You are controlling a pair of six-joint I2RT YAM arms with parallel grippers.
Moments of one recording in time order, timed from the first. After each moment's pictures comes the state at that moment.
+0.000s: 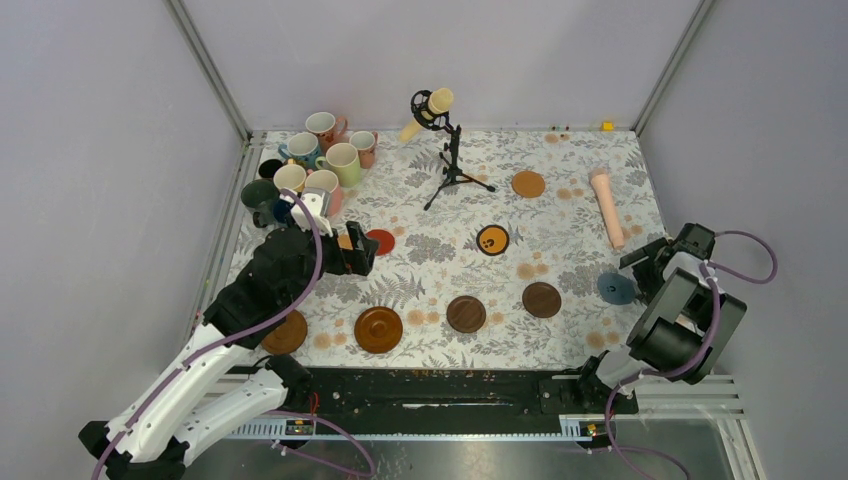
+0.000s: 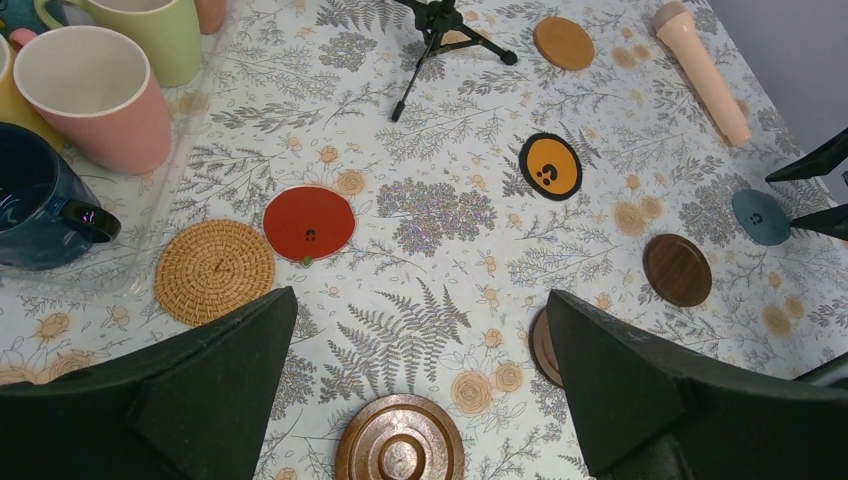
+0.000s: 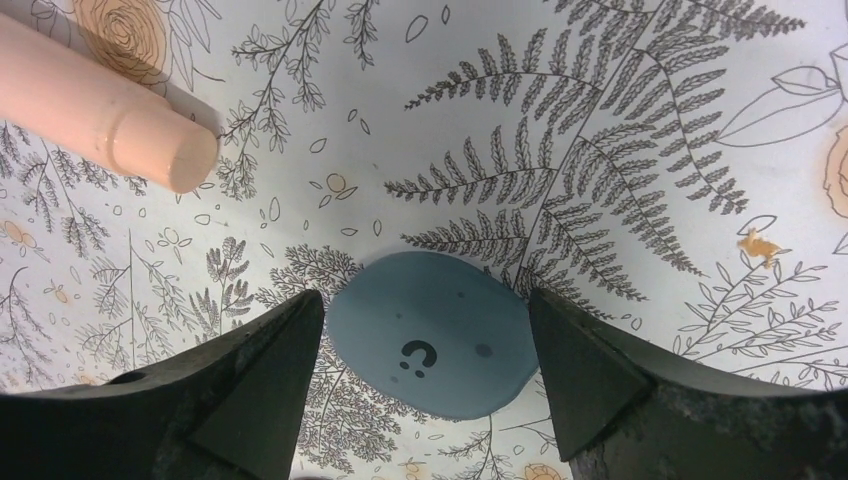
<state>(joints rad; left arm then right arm) -0.66 0.70 0.88 -0.50 -0.22 -0.35 -0.64 1.48 0.75 -0.39 -0.08 0.53</state>
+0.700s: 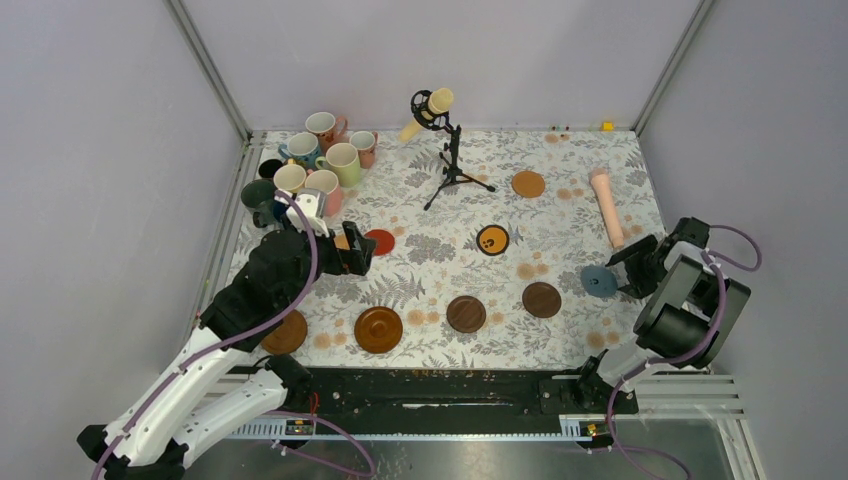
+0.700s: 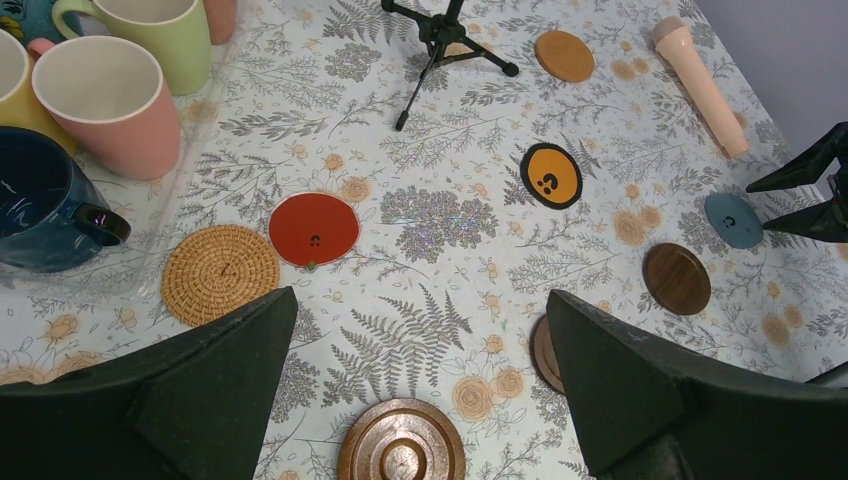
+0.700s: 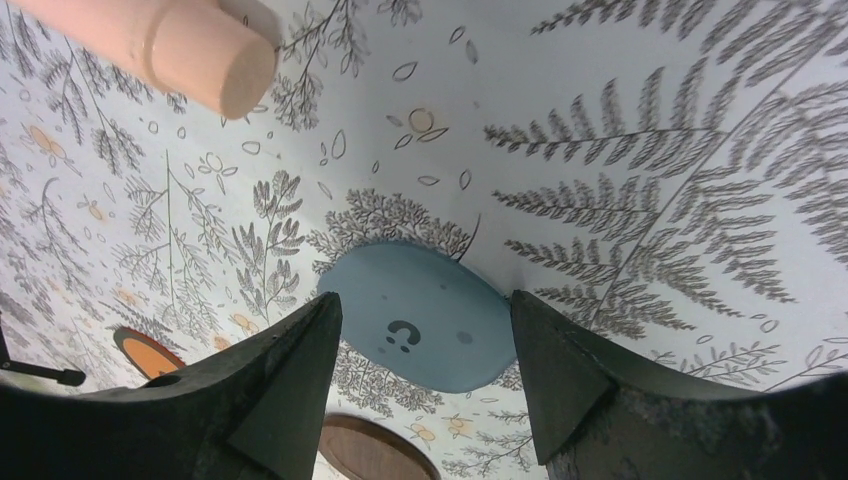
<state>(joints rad) -0.66 0.68 0.88 -0.50 -0.23 -0.35 -0.62 1.57 0.82 -0.48 -0.26 0.51</state>
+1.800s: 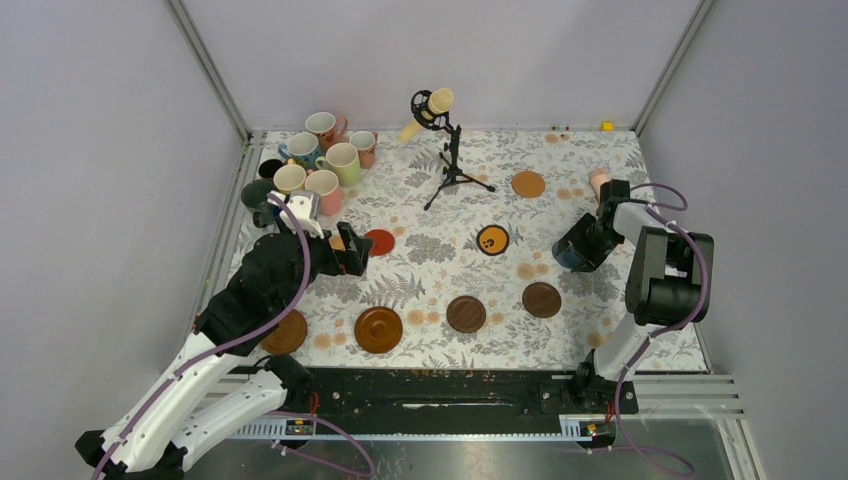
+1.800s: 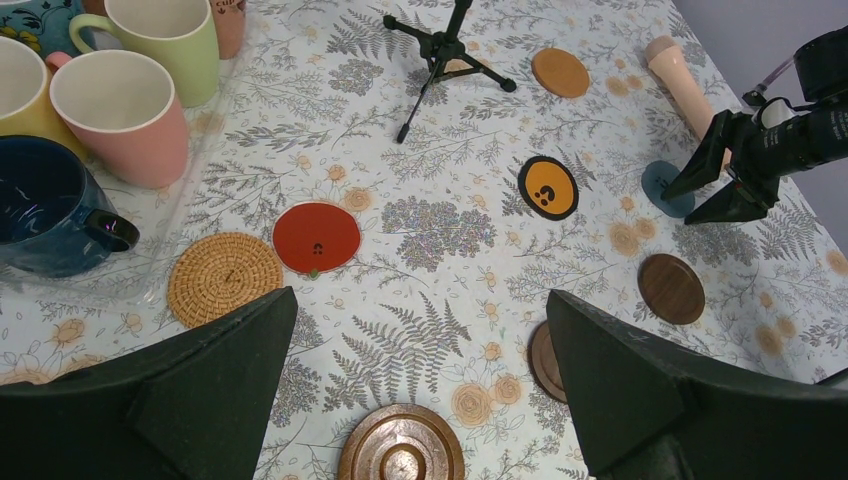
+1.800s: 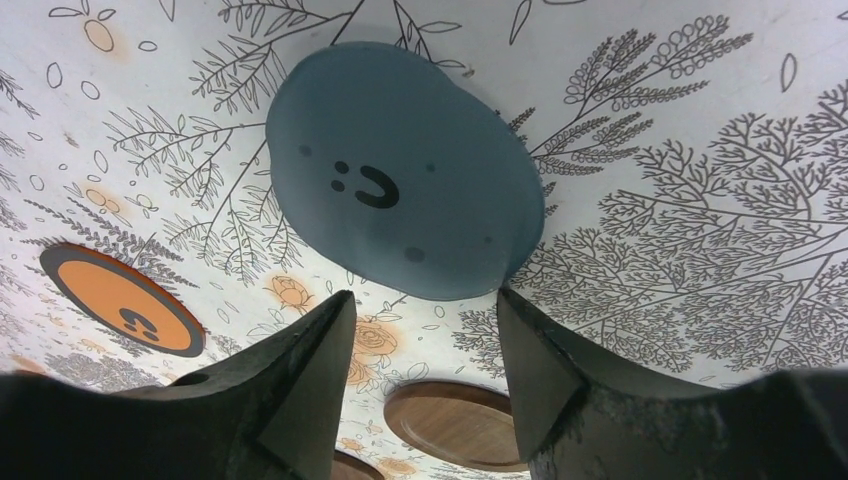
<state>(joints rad) -0.66 0.66 0.88 -0.50 -0.24 -0.35 -0.17 1.76 1.05 -0.65 -0.15 0.63</state>
